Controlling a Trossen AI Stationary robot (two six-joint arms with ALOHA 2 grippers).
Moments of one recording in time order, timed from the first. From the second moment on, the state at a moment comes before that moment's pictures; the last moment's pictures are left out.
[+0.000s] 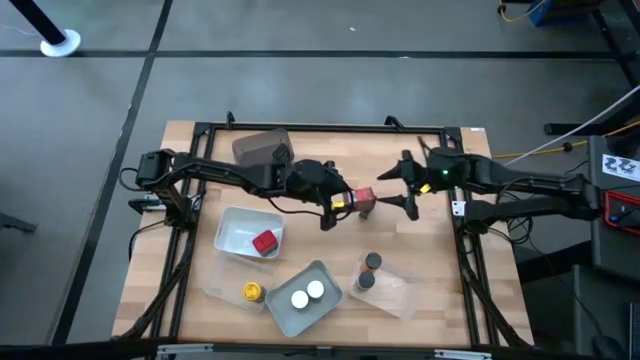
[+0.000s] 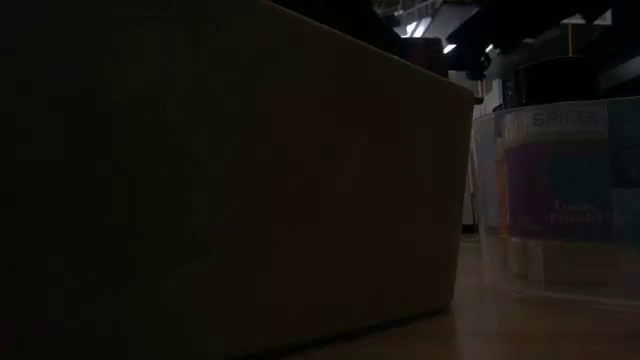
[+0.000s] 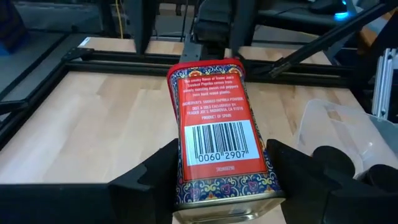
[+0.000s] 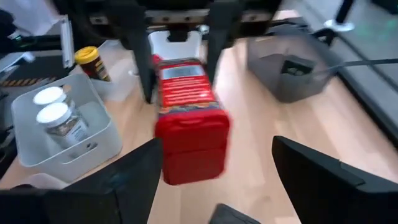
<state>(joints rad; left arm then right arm) 0.02 1.71 1.29 0.00 -0.01 -0.04 -0.17 0.88 0.77 -0.32 -0.18 -0.02</state>
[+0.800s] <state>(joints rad) 0.02 1.71 1.29 0.74 -0.02 0.19 -0.17 0.66 0.77 -0.10 -0.15 0.06</state>
